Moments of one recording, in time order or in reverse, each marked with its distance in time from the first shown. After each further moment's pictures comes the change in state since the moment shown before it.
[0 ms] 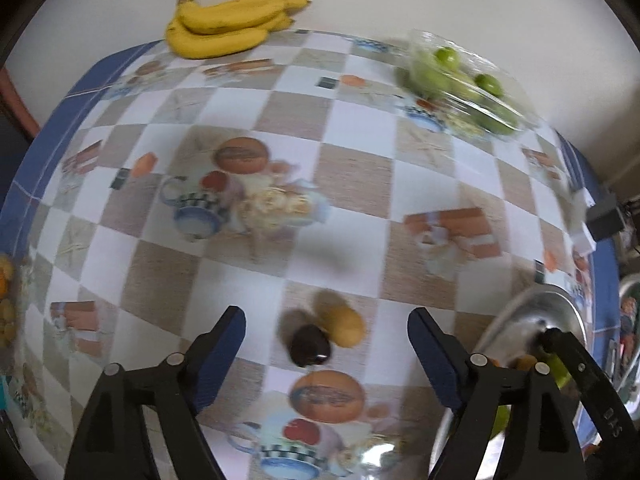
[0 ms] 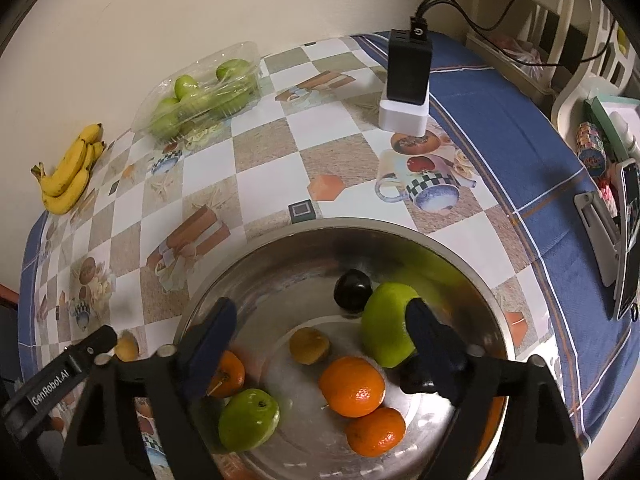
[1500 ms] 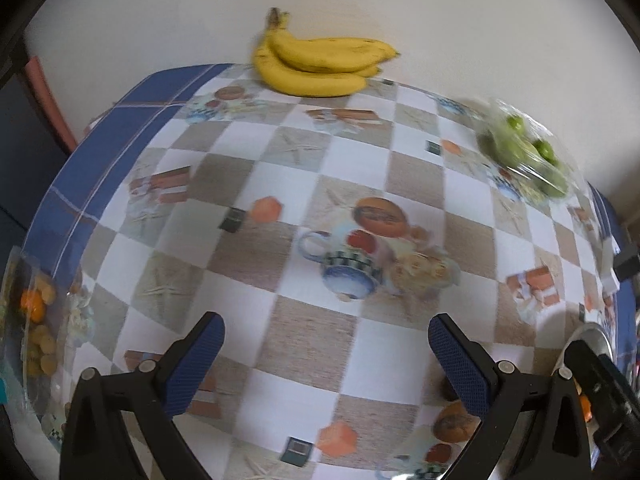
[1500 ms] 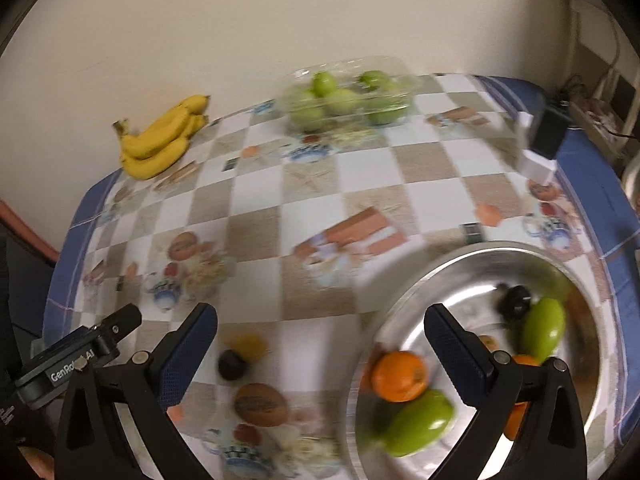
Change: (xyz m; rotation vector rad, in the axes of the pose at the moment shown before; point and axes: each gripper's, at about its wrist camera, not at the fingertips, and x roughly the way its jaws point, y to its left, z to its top) left arm -0.027 0.112 0.026 -0.059 -0.128 0.061; right arm -0.011 0.124 -0.024 -0.182 -0.072 0.188
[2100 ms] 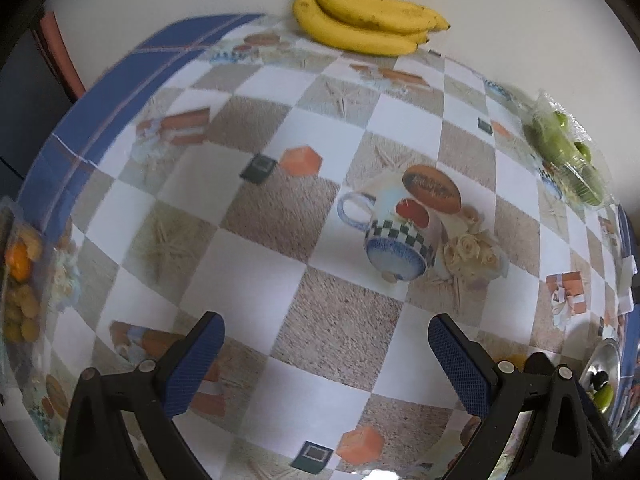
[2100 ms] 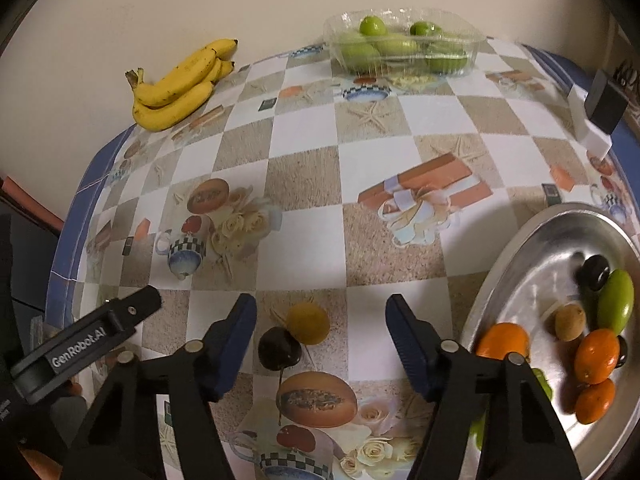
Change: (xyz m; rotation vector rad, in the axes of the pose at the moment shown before) left arm 0.040 0.019 -0.010 -0.099 0.120 0.010; right arm 0.050 0.032 -0.022 -0.015 0.123 0.042
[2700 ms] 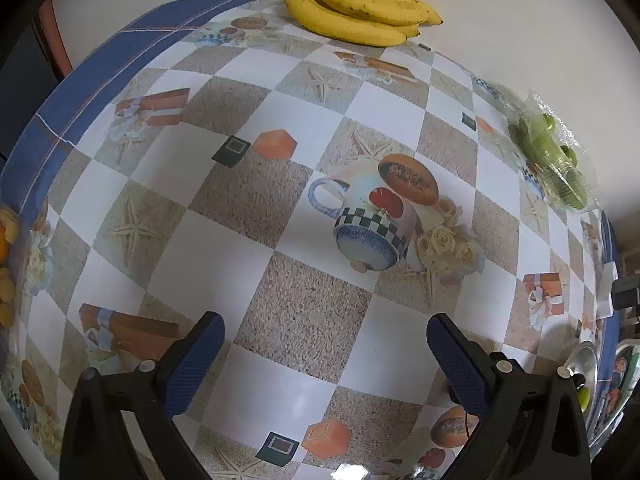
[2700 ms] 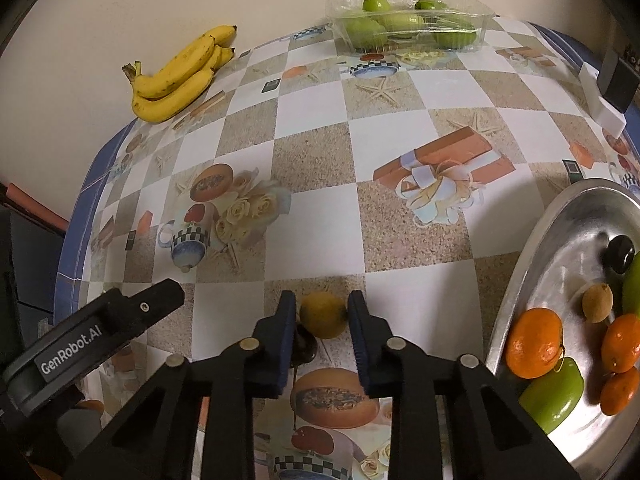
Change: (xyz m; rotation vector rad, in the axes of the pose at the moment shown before) left arm 0.000 -0.008 -0.002 -0.031 0.031 -0.081; right arm 0.012 0.005 -0.003 0.028 0.035 0.031
